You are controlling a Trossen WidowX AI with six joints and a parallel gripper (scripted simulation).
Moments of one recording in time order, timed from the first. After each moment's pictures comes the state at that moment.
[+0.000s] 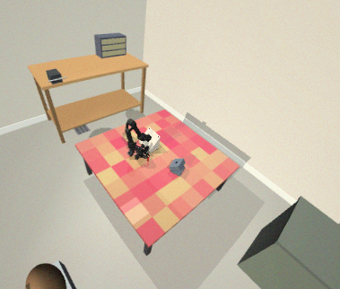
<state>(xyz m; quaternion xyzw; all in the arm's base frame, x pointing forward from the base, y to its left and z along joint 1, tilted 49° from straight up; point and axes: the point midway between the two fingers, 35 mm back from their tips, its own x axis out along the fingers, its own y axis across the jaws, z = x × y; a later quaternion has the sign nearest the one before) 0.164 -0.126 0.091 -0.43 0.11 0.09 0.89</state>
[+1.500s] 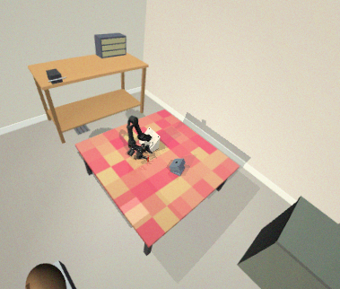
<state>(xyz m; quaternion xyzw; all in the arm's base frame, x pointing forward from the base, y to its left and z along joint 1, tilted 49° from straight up) 0.173 -0.112 0.101 -0.43 0.13 0.13 0.89</state>
